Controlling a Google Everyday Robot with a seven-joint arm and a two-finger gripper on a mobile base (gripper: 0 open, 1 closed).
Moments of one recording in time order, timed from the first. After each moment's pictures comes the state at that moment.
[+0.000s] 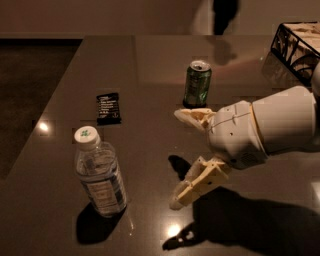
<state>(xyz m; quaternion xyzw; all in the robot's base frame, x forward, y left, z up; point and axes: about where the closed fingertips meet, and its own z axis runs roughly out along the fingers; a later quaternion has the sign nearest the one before) 0.375 -0.038 0.913 -0.61 0.65 0.26 0.37</state>
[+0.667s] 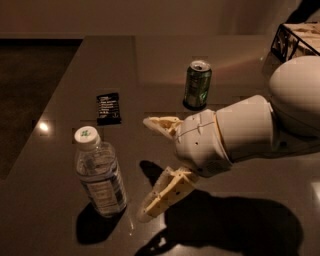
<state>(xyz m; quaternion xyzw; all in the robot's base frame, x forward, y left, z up) 0.361 0.017 0.906 -0.63 0.61 0.30 0.37</state>
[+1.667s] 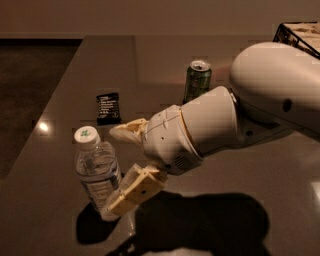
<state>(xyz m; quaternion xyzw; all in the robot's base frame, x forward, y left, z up) 0.345 0.069 0.918 -0.64 0.60 0.34 0.34</state>
